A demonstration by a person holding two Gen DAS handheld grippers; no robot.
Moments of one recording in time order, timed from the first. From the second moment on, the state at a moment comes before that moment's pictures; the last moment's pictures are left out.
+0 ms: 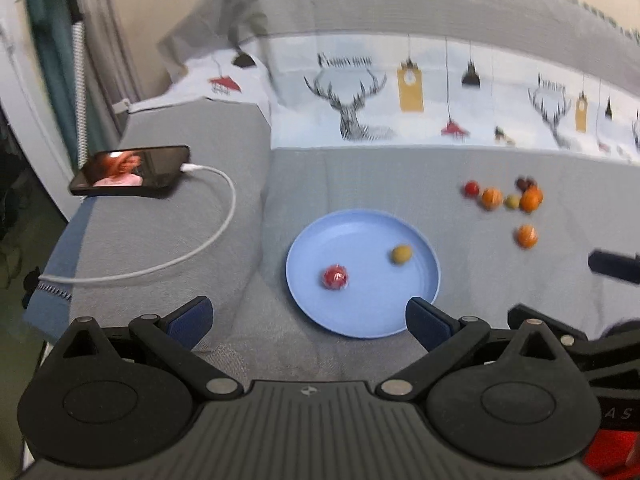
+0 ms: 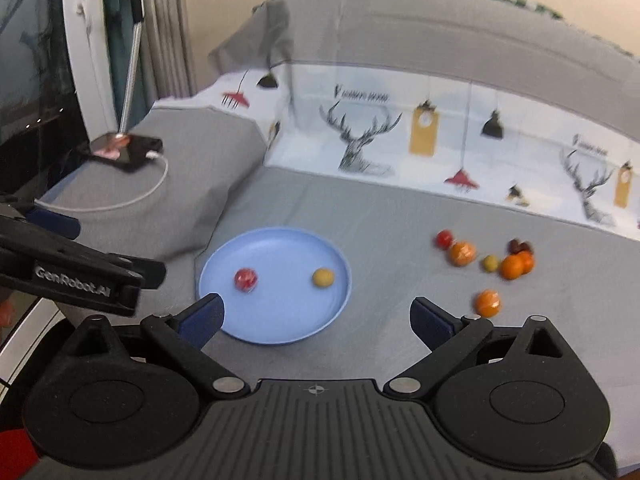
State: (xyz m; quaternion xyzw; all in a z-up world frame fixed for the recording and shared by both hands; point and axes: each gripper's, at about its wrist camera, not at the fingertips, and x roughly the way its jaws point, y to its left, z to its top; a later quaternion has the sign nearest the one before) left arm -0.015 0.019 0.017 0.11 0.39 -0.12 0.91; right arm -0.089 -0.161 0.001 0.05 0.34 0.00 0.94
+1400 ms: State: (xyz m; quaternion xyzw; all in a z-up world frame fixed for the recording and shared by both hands) left arm -0.037 0.030 0.004 0.11 0.41 -0.12 0.90; right arm -0.117 -0.149 -0.010 0.07 0.34 -0.01 0.94
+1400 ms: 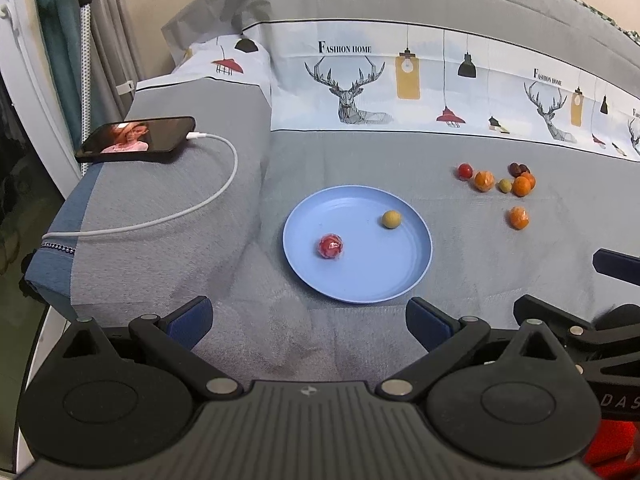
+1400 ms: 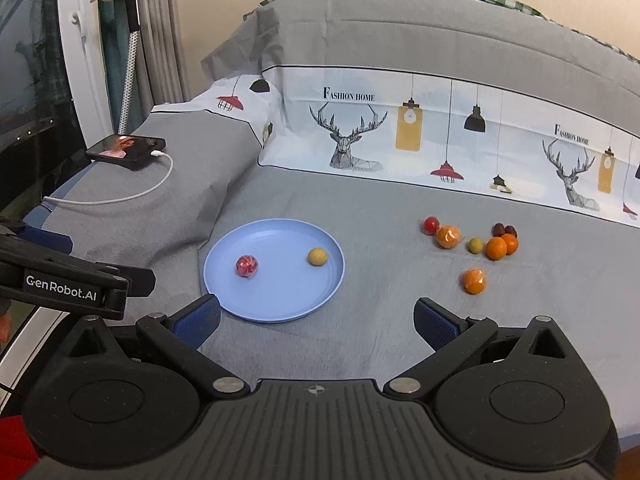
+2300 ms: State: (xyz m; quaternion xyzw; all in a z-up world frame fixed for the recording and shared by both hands) left arm 0.003 -0.009 -0.015 0.13 0.44 -0.13 0.88; right arm -0.090 -0.181 -0.048 0.11 0.37 -0.05 0.92
